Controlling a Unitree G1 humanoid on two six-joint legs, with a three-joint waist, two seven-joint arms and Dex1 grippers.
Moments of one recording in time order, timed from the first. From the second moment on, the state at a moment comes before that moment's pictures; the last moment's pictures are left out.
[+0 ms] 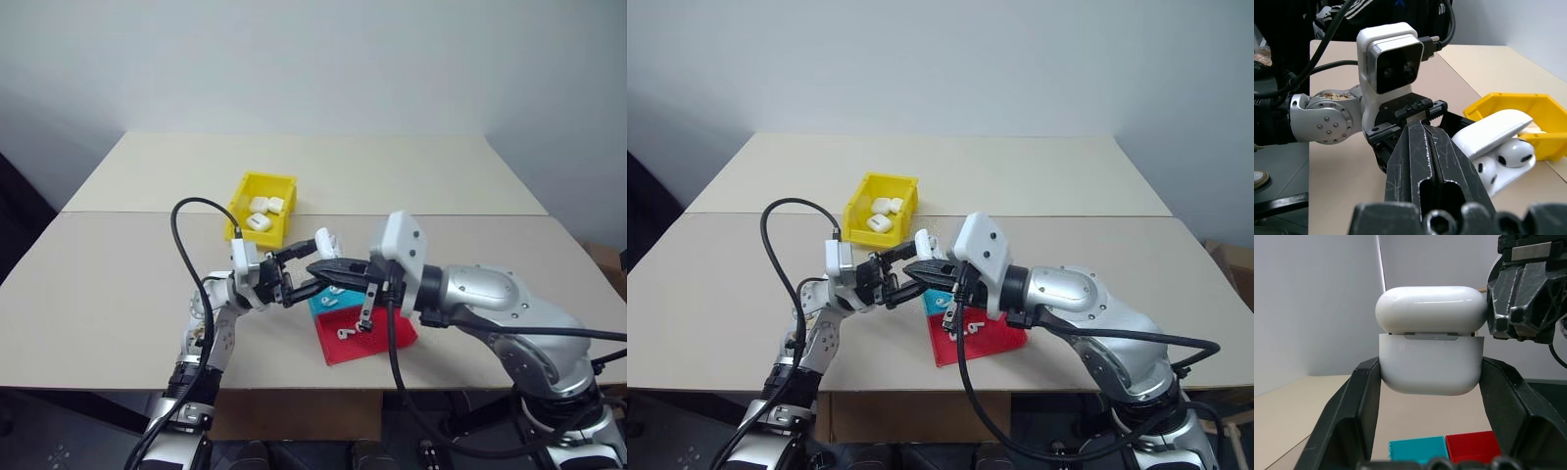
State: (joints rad) left arm -0.51 0.20 0.00 0.25 -0.50 -0.19 -1.23; right arm -0.56 -0.60 0.15 -0.66 0.64 0.79 0.59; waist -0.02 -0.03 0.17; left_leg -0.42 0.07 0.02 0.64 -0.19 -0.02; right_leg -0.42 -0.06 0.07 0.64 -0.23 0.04
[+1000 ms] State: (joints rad) left arm -0.57 0.26 0.08 0.09 -0.44 -0.01 -0.84; right arm -0.65 -0.55 -0.16 -0.57 0.80 0.86 0.39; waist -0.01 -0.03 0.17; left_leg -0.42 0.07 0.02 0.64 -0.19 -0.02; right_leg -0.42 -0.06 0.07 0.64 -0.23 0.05
